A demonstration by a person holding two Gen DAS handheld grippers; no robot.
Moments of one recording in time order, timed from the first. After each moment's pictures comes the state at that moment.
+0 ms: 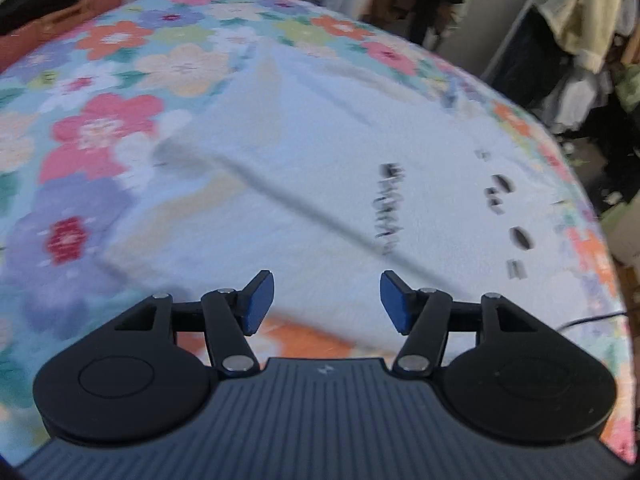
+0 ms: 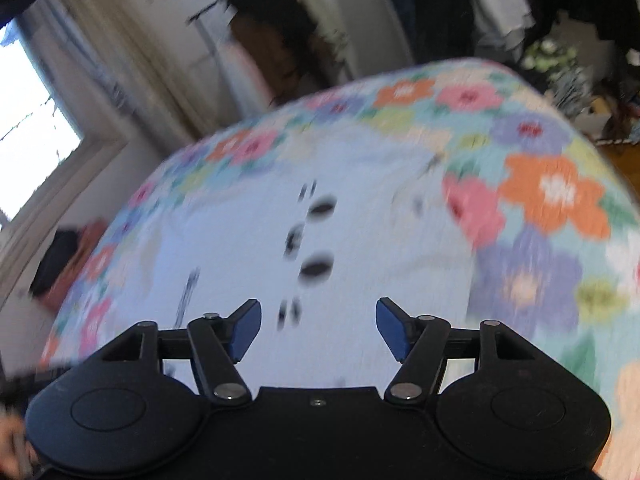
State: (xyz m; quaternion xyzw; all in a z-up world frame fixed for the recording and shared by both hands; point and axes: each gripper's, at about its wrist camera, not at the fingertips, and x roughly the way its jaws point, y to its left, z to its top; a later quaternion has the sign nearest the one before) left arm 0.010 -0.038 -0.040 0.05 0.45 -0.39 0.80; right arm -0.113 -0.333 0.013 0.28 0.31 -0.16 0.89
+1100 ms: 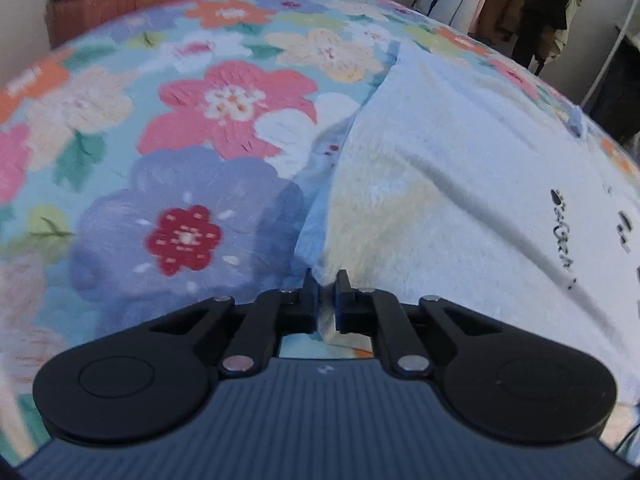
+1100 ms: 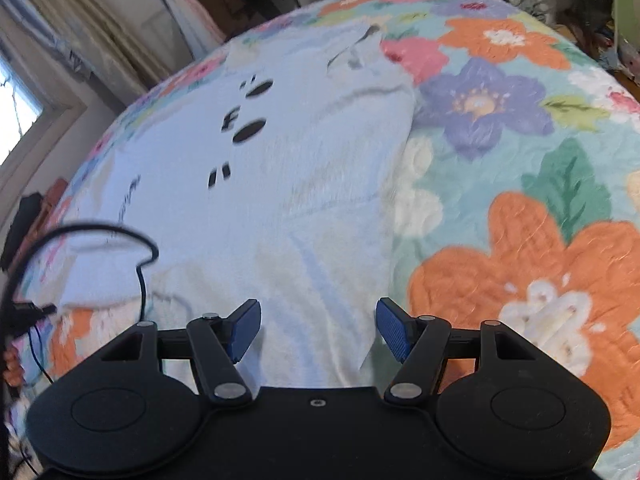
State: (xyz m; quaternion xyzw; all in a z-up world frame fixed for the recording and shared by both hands) left arm 0.100 0.008 -0.113 0.02 0.44 -0.25 0.86; right arm -0.156 -0.305 -0.108 0.31 0.37 -0.19 0.85
